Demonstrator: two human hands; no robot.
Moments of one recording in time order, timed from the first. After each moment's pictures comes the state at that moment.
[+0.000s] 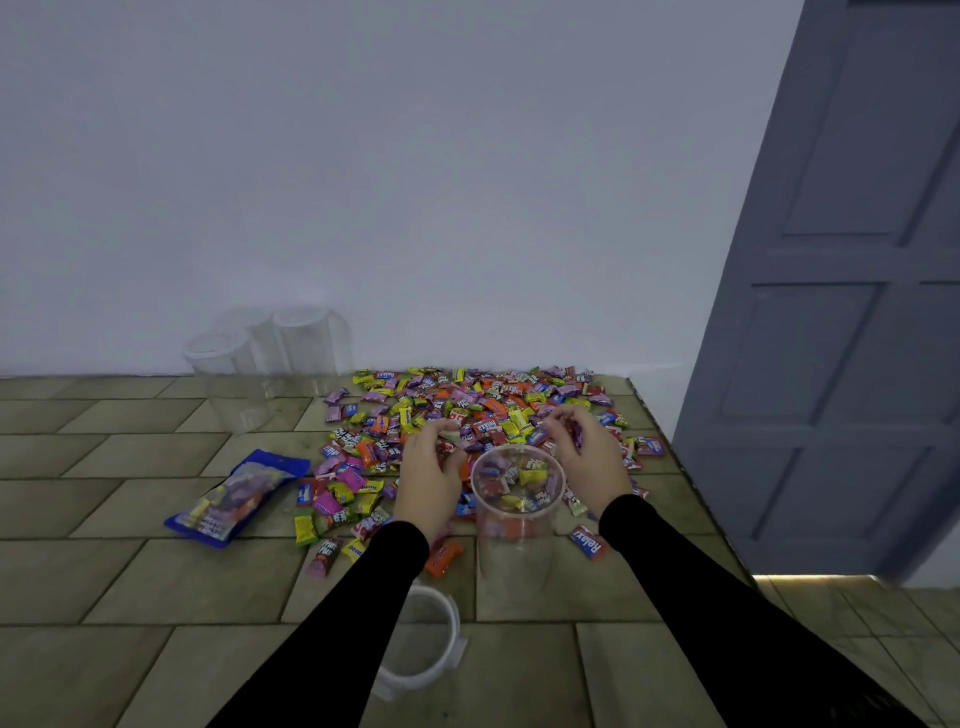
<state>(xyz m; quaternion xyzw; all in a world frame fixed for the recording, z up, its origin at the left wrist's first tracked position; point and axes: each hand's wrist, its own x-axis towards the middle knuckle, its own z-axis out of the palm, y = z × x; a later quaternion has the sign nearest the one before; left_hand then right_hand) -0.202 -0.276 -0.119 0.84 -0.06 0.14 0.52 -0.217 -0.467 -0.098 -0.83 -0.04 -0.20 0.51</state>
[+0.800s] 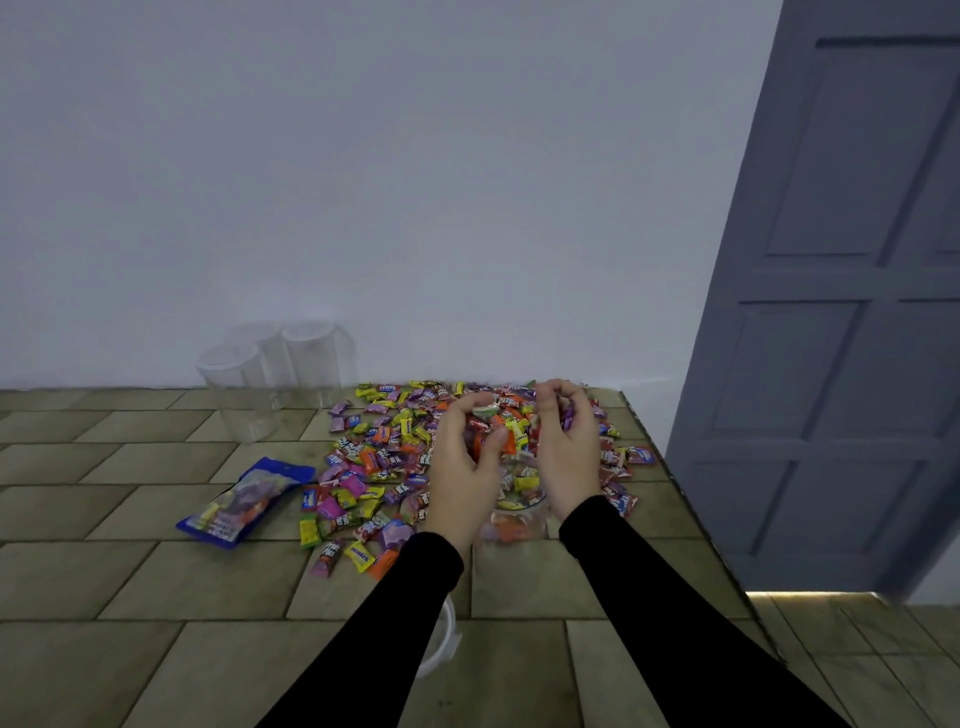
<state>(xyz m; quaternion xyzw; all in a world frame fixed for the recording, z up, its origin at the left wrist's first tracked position) -0.256 -0.315 -0.068 0.74 -0.17 0.26 0.60 -0.254 -0.420 -0.047 -0.63 -0.02 -0.30 0.71</state>
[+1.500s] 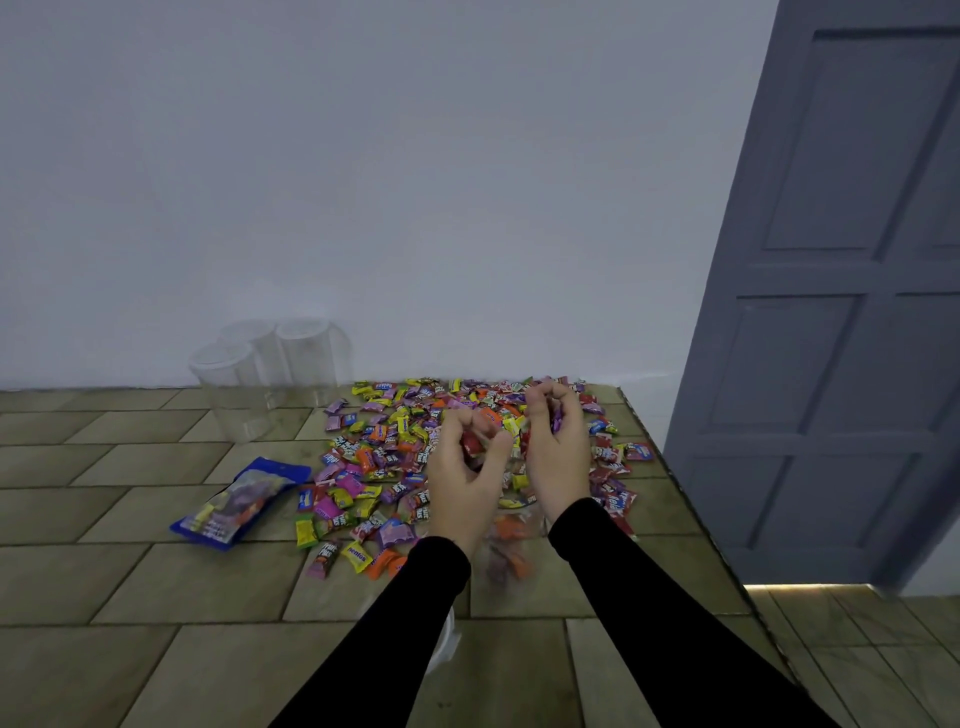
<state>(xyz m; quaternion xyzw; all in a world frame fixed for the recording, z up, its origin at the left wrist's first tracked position) -0.262 -0.323 -0.072 0.67 -0.17 0.24 0.68 -0.251 -0.413 -0.051 -0.65 -0.01 -0.30 0.69</state>
